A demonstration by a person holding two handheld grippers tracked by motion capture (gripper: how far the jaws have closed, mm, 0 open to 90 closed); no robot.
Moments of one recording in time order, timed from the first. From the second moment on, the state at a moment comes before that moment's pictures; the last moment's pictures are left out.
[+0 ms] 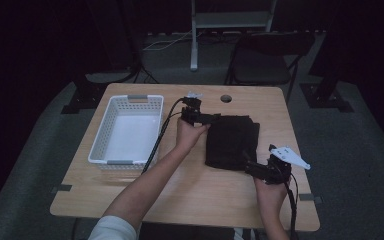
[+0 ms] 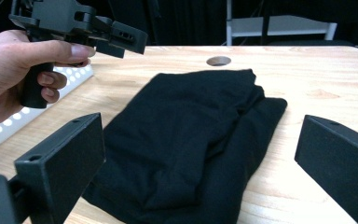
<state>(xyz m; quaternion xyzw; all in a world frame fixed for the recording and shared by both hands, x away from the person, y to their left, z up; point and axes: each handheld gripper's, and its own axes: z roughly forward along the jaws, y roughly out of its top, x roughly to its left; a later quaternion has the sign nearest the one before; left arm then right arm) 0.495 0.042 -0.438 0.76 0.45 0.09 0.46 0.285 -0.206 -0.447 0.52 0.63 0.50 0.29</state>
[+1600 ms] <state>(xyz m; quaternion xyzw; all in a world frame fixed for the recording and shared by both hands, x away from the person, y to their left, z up) 0.515 0.019 -0.490 0.77 0.47 0.03 0.42 0.337 -0.199 -0.498 0.61 0.67 0.39 0.17</state>
